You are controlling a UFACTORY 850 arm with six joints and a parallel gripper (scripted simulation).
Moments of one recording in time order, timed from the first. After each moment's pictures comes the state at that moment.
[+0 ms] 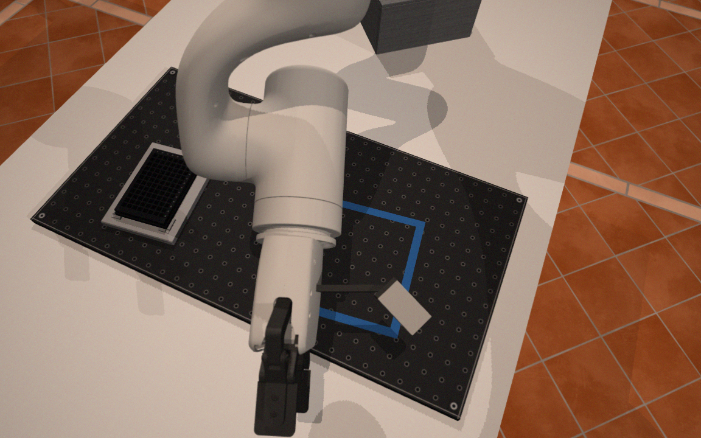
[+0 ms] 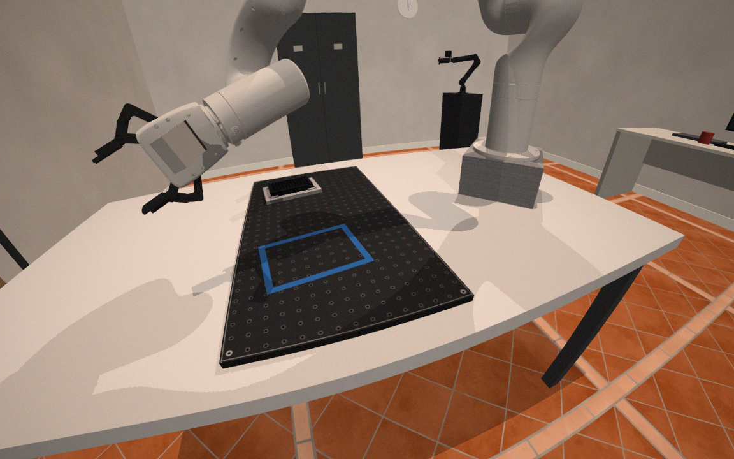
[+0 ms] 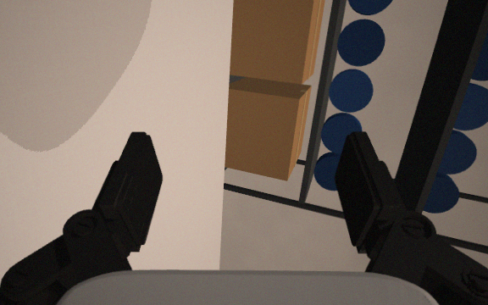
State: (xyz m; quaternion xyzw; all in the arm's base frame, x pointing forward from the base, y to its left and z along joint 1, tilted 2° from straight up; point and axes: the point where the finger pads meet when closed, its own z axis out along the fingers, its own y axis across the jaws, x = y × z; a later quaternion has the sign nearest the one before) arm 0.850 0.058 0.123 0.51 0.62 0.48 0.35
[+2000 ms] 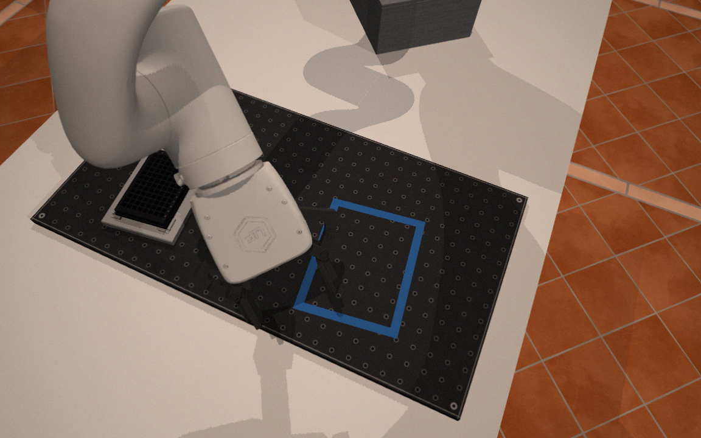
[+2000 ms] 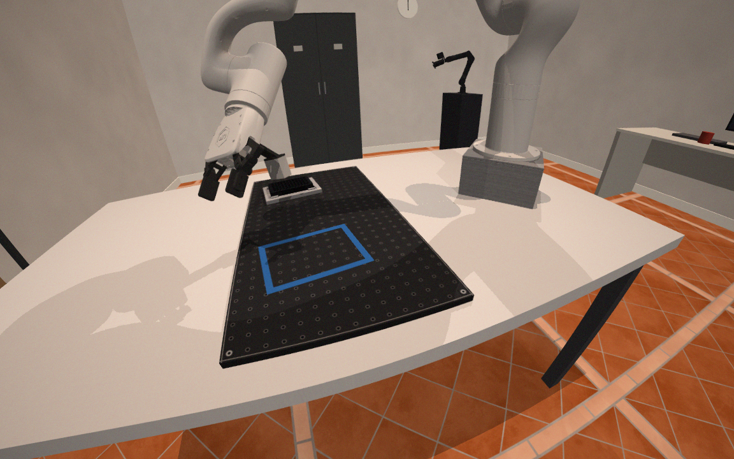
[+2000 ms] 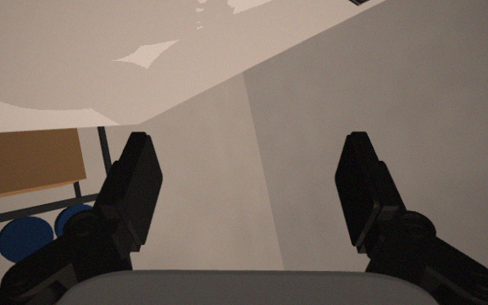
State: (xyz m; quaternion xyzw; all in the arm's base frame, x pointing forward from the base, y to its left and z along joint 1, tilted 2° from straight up) arm 0.732 0.019 0.059 -0.28 0.87 0.22 0.34
